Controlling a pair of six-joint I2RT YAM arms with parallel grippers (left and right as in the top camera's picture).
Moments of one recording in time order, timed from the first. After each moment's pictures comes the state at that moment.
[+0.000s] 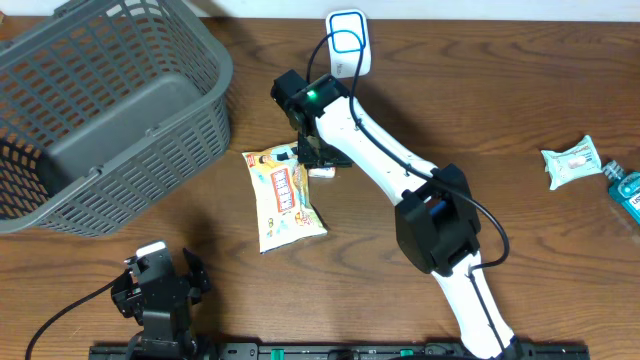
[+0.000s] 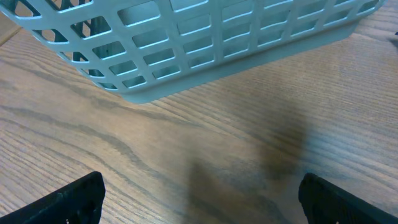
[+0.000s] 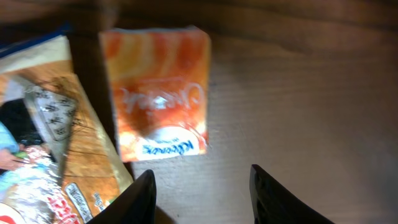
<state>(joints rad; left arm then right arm) -0.13 0.01 0.24 -0.90 -0.51 -0.20 0.68 2.37 2.13 -1.35 0.13 0.72</state>
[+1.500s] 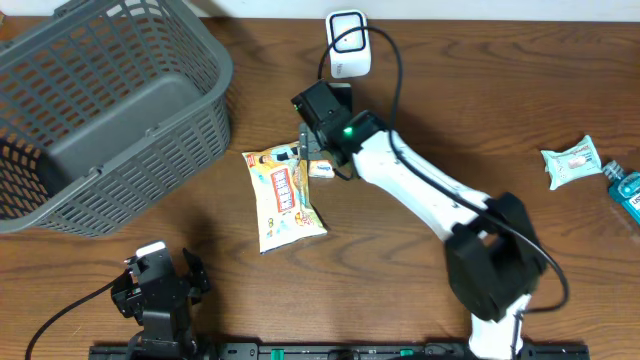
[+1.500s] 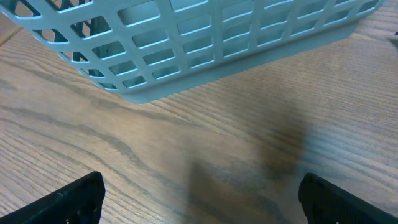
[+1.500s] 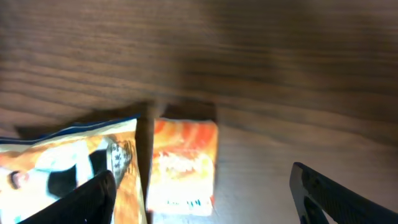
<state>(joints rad) -0.13 0.01 0.24 -0.90 -0.51 -0.20 0.68 2.03 1.57 -0.65 0.25 0.57</state>
